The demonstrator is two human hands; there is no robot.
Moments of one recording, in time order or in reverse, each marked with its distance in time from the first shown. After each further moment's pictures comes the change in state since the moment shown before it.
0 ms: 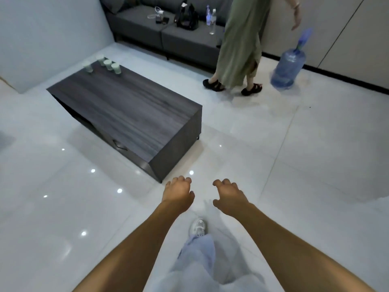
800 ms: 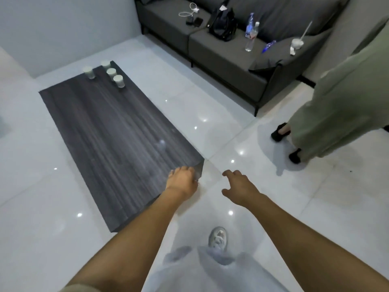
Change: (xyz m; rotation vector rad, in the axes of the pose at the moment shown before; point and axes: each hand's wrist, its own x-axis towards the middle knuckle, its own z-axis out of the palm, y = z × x) left_hand 0.489 0.057 -0.193 -0.180 -0.037 -0.219; right_hand 0.477 0.085 -0.309 -0.056 -0.106 -0.154
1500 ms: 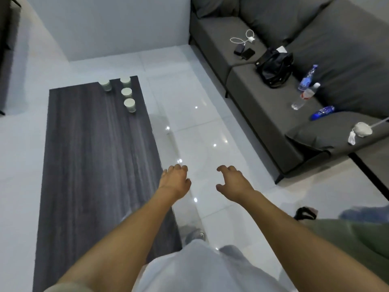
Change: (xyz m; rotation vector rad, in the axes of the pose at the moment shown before) left_hand 0.381 0.008 -0.187 -0.151 0.102 -0.300; right_hand 0.415 -0.041 -0.270 -0.197 -0.077 -0.283
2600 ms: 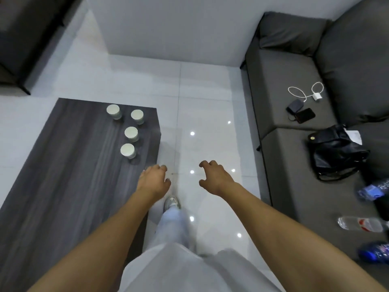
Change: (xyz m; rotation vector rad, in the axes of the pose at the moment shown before) left_hand 0.404 -0.050 -0.215 -0.176 0.118 -0.426; right_hand 0.494 -0.095 -0.244 -0.233 -0.218 -0.351
